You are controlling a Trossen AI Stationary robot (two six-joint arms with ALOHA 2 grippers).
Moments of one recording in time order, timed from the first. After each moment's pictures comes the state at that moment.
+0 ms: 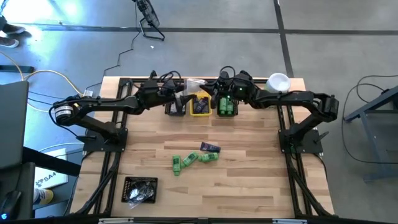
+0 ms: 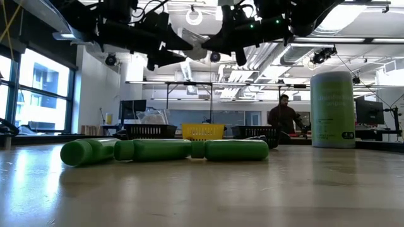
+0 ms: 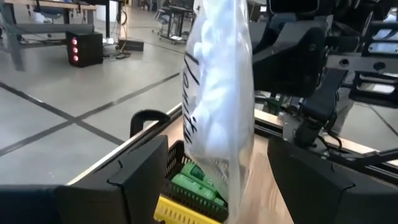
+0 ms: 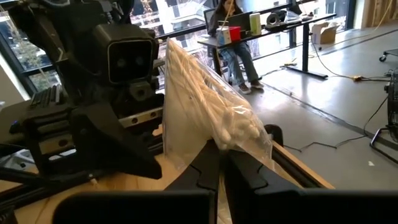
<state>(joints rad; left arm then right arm) 0.41 1.31 0.69 0.61 0.05 -0.18 -0.38 1.54 0.97 0.51 -0.08 0.21</state>
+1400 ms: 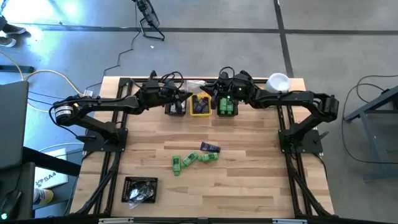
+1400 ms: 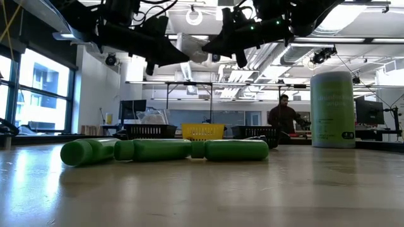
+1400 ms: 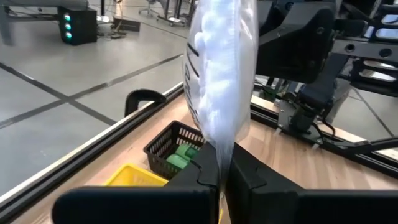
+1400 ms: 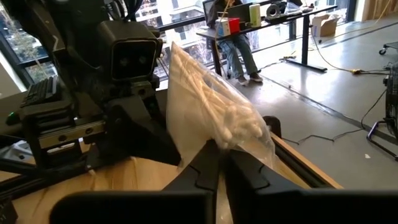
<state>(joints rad) 0.41 1.31 0.69 0.54 0.08 -0.23 -0.38 1.54 0.97 0.48 -0.08 0.20</state>
